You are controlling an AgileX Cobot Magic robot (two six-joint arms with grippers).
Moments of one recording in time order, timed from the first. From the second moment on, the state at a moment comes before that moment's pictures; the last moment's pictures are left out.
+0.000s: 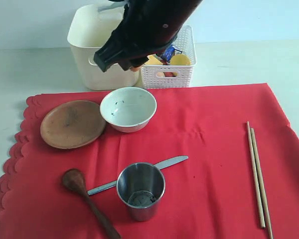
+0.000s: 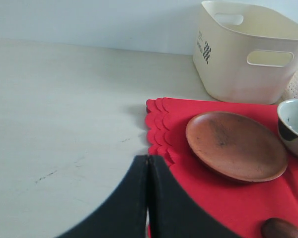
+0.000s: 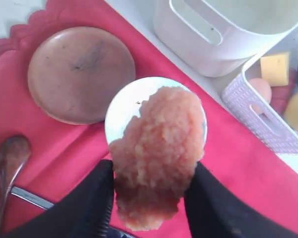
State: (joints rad) left arm -0.05 0.00 0.00 0.02 0.37 -0.11; right arm 0.79 1.69 -1.47 -0.11 0.85 0.05
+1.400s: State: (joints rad) left arm -0.05 0.00 0.00 0.02 0.37 -0.11; right arm 0.43 2.01 -1.47 -0.05 0.30 0.01
